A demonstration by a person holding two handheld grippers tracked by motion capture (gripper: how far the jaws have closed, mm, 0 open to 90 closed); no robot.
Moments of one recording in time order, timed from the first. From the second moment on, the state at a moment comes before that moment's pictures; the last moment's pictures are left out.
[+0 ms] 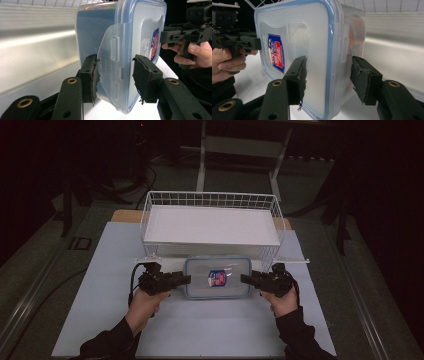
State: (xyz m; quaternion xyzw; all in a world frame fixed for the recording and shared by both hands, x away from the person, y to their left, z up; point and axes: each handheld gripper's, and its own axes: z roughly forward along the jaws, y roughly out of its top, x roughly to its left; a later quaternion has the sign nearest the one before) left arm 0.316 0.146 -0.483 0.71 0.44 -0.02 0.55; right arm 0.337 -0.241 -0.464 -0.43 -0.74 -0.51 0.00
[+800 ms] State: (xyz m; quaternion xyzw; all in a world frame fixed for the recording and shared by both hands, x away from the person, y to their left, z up) left arm 0.346 0.141 -0.504 0.71 0.45 0.01 0.55; right arm 0.367 -0.234 -0.487 -0.45 -0.73 -0.51 -0.01
